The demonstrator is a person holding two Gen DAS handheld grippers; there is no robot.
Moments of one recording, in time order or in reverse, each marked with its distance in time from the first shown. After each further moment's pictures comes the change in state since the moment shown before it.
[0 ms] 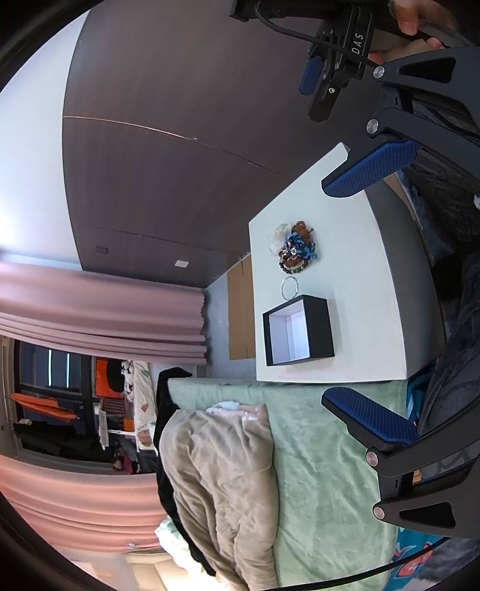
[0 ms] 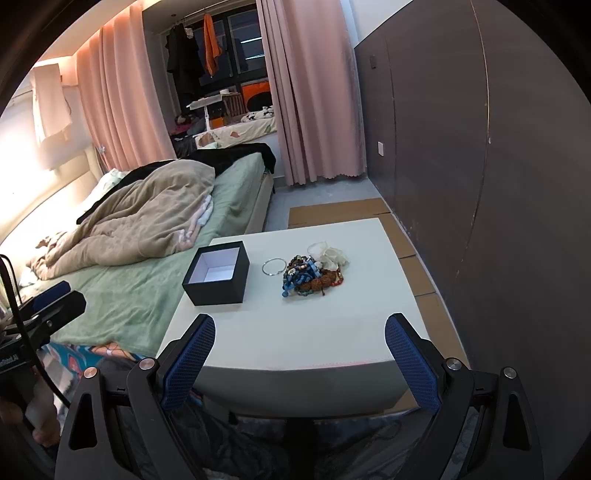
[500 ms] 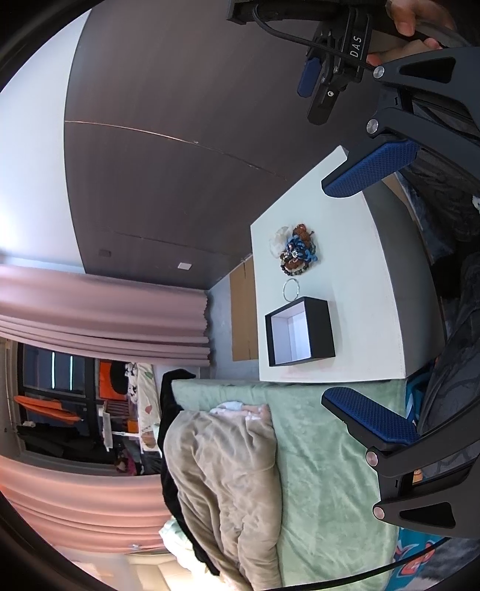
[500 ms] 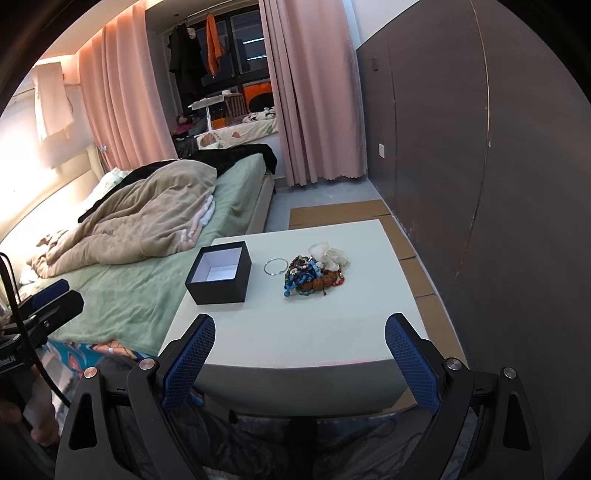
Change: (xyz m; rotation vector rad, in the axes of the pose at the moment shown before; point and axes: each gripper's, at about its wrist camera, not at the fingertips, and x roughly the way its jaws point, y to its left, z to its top) left arm -0.010 -0.004 0.001 0.006 -0.017 -0.006; right arm 0.000 0.000 -0.001 -0.003 -0.005 0.002
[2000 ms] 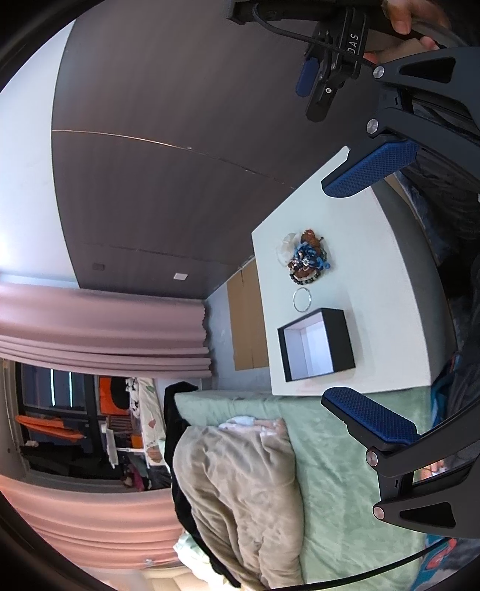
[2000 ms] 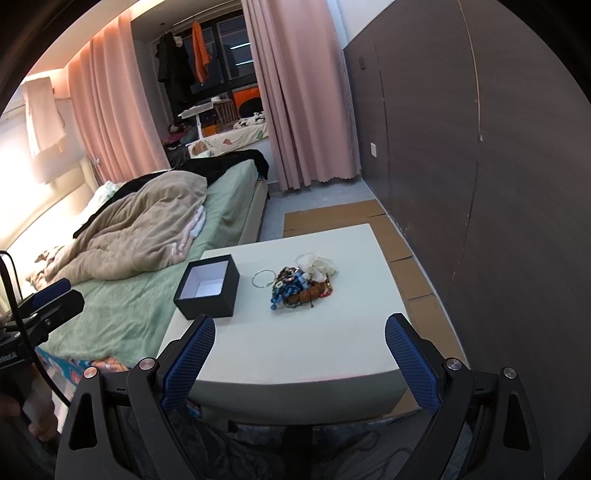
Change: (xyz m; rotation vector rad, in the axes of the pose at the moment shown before) left arm 0.027 -0.006 0.030 0.040 0.024 -0.037; right arm 0.009 -0.036 0.015 0.062 -0.012 -0.001
